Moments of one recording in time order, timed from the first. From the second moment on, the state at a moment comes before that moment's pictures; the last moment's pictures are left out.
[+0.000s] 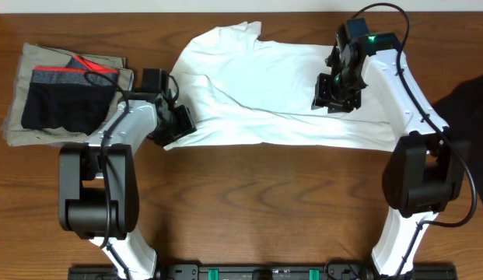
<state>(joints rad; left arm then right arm) -0.04 1.90 1.16 -0.65 0.22 -0.45 0.16 2.06 1.78 -1.24 -0.25 0.31</state>
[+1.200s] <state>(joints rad) -0.01 1.89 1.17 -0.71 0.04 -0.61 0.55 2.06 1.48 -0.91 0.29 0.06</state>
